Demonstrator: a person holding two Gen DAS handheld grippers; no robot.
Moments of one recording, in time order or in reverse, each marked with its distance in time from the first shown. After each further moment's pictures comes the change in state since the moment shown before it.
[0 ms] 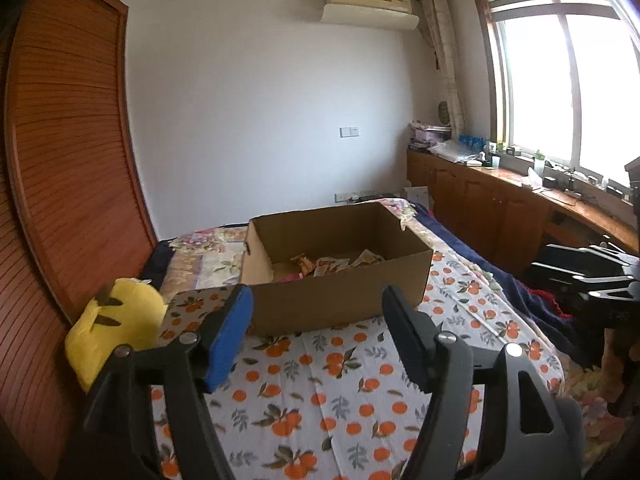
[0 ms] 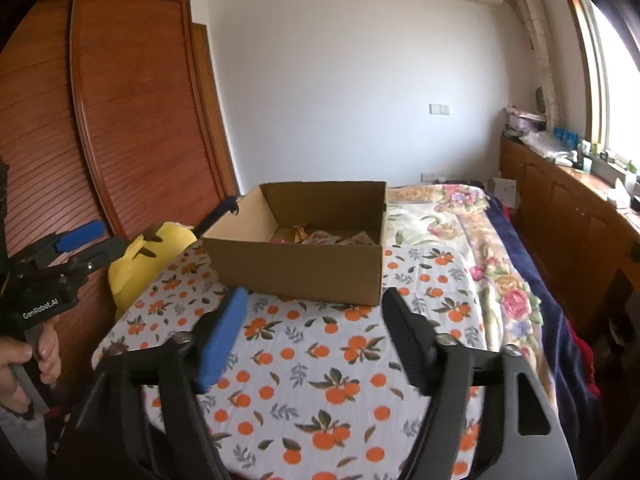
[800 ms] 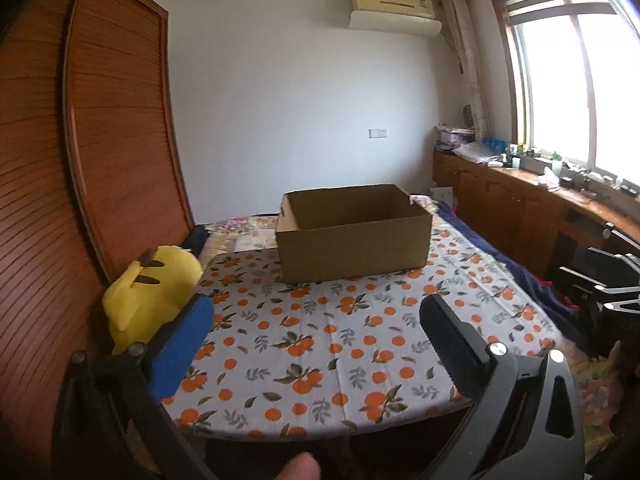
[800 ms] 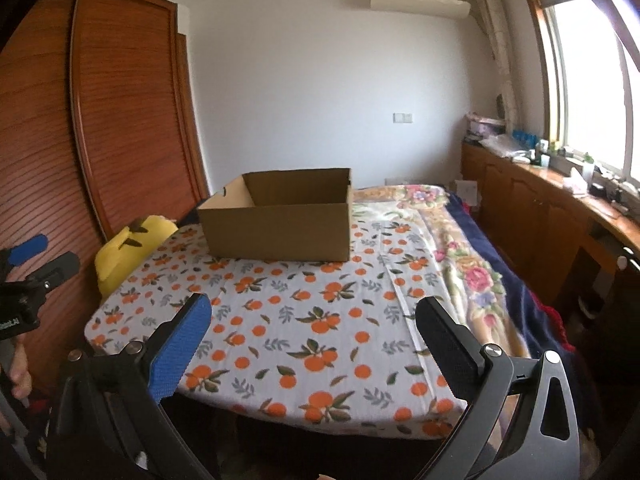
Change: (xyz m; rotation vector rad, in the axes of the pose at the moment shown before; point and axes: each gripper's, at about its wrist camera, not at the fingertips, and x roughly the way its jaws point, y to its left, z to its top) left arm -0.093 -0.022 -0.079 -0.033 -0.018 0.134; right arm -0.085 0.026 -0.084 0.013 -0.055 -0.147
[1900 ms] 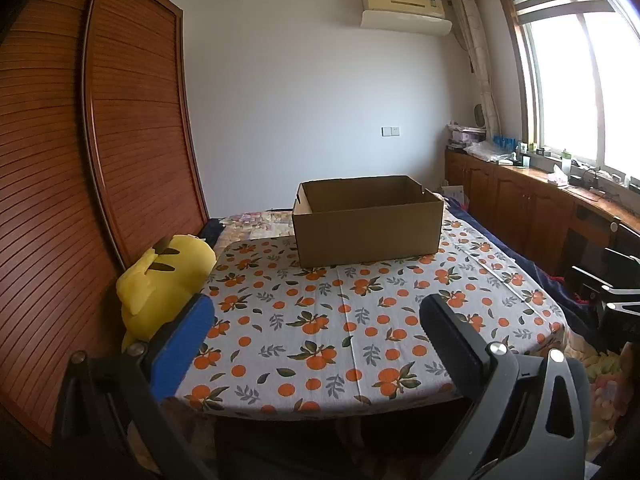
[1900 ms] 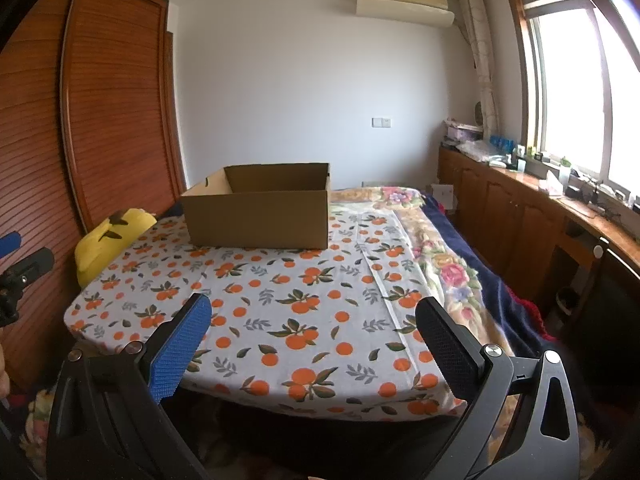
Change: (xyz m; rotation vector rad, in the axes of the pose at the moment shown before) left arm -0.016 0.006 -0.029 -0.015 -0.002 0.034; right arm -0.010 0.005 -0.030 -0.010 -0.013 -0.075
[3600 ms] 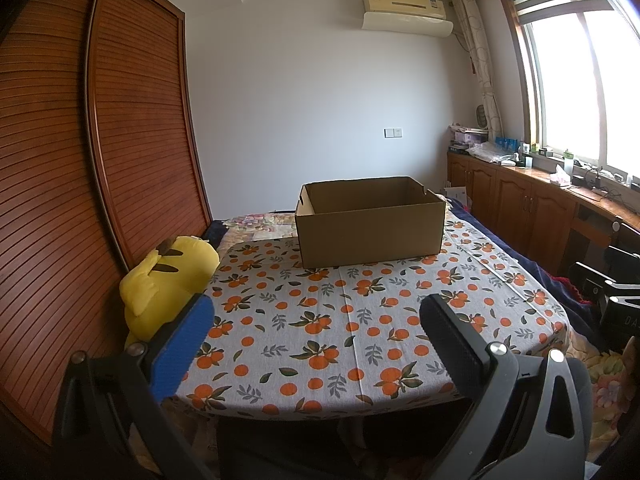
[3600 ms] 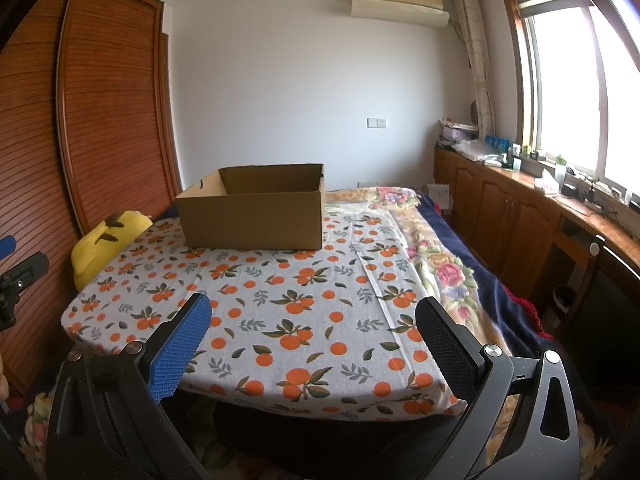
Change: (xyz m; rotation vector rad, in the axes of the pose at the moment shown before) left arm -0.001 0.001 0.001 0.003 -0.006 0.007; right arm -0.001 -0.002 0.001 0.006 -0.004 -0.013
